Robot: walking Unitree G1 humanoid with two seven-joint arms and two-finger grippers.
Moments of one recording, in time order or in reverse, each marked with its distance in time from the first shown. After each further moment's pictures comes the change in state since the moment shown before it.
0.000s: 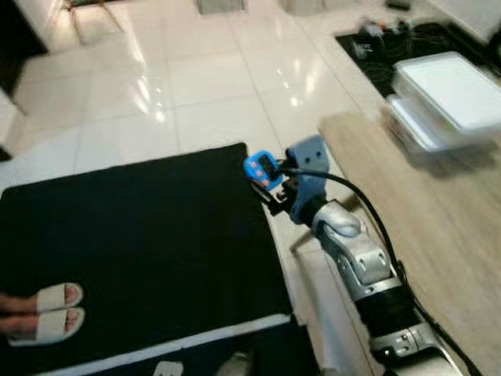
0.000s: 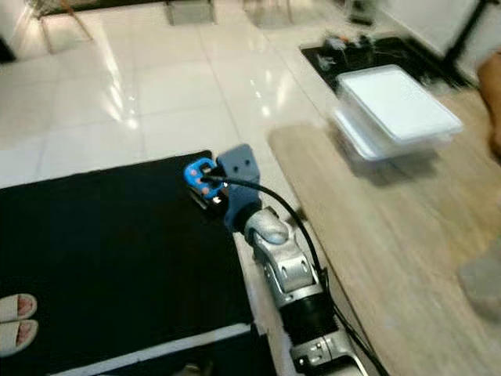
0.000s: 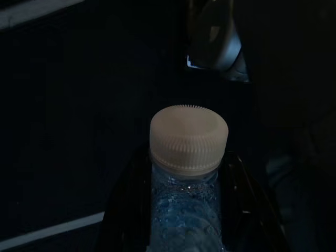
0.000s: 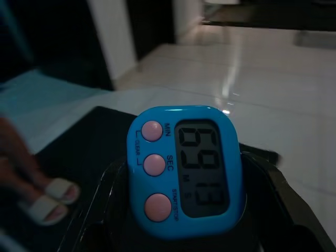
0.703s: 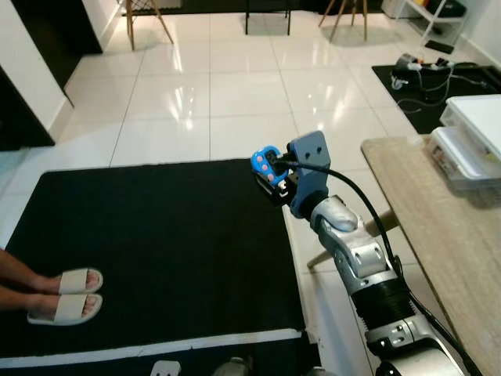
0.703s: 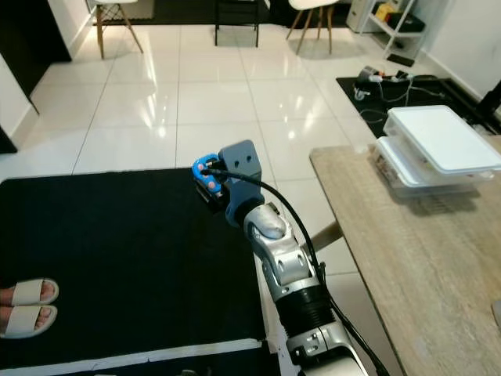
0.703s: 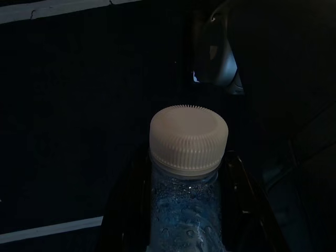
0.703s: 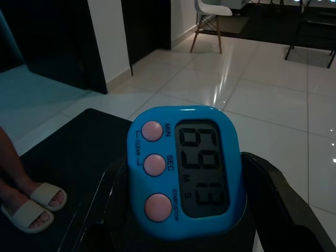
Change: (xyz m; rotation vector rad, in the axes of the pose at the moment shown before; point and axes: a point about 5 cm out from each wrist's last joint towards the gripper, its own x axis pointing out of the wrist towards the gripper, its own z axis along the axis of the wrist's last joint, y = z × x) left arm -0.001 0.004 -0.001 -0.030 0.001 0.017; right arm 0.000 -0.017 -0.005 -0.018 0.034 -0.127
